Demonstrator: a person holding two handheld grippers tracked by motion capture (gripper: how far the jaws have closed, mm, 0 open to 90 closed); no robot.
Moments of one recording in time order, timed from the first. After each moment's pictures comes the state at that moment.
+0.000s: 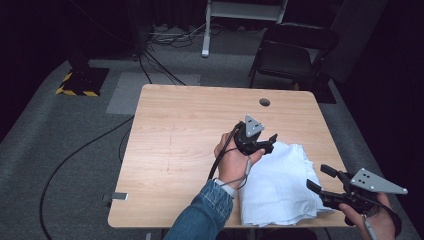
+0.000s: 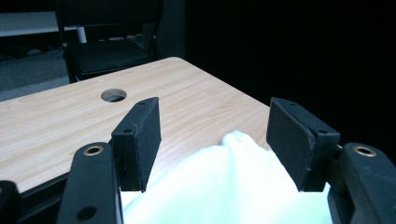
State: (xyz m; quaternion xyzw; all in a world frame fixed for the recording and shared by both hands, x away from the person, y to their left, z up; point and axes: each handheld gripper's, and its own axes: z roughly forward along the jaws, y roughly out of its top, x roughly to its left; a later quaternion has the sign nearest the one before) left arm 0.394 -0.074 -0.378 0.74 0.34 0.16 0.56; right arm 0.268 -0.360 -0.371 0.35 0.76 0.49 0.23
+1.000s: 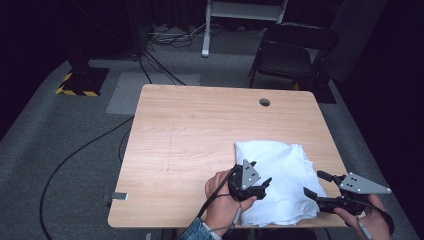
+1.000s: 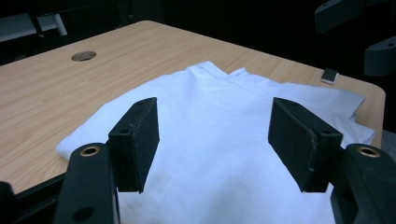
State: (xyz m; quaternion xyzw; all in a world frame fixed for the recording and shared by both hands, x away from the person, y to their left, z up) left arm 0.306 -0.059 -0.436 0.78 0.28 0.18 0.52; right arm 0.278 -0.372 -0.409 0.33 0.80 0.45 0.22
